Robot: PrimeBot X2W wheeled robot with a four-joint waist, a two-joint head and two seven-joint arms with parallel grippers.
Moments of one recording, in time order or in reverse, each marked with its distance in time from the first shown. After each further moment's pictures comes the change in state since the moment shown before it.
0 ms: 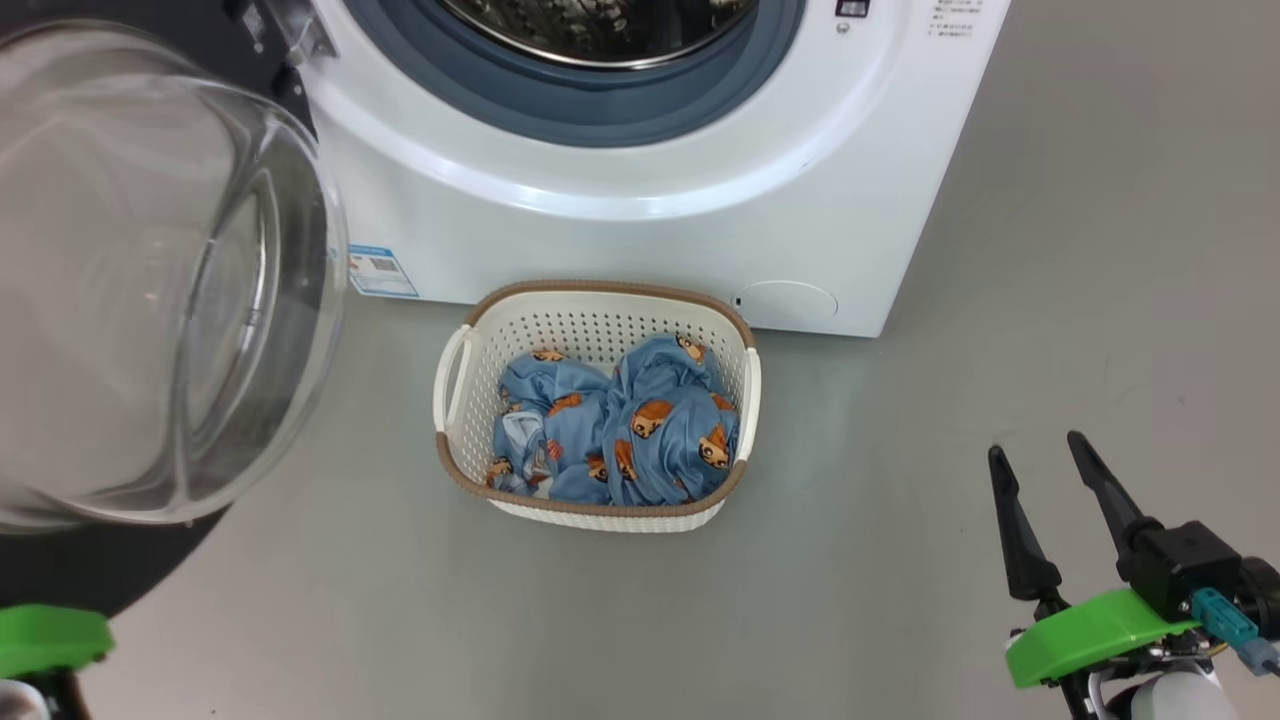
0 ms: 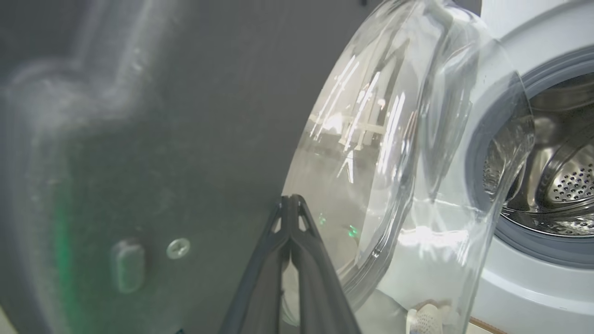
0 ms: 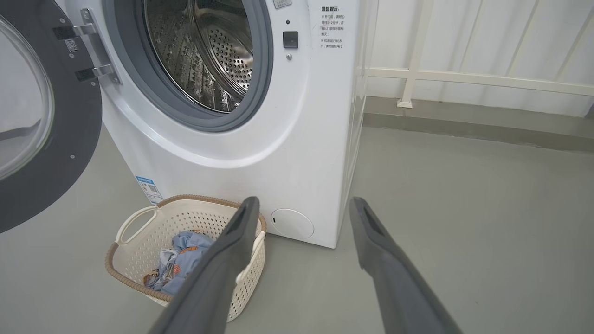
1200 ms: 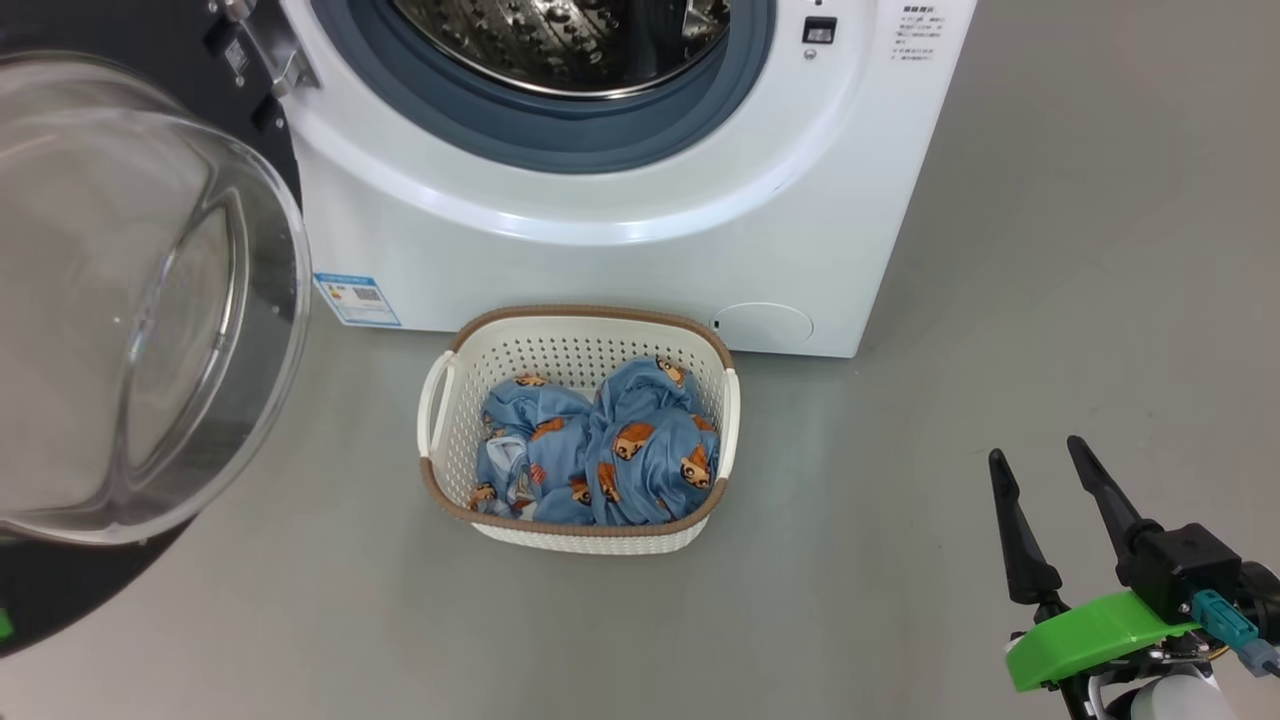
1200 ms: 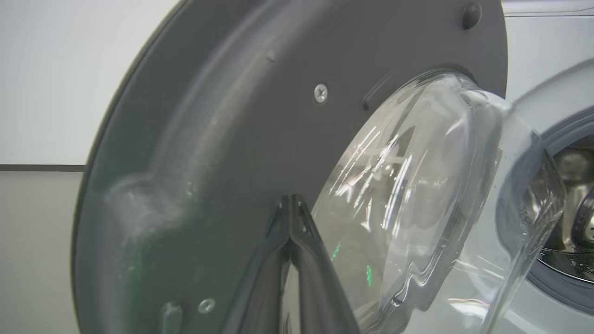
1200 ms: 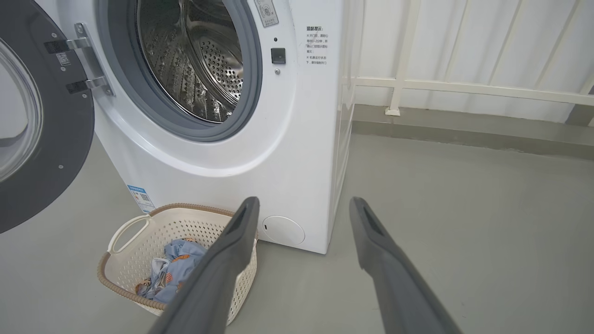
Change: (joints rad) left arm -0.100 0.053 0.170 0.073 0.106 -0.071 0.000; right arm -0.002 -0.002 0.000 0.015 0.008 0.000 0.000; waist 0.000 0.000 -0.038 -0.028
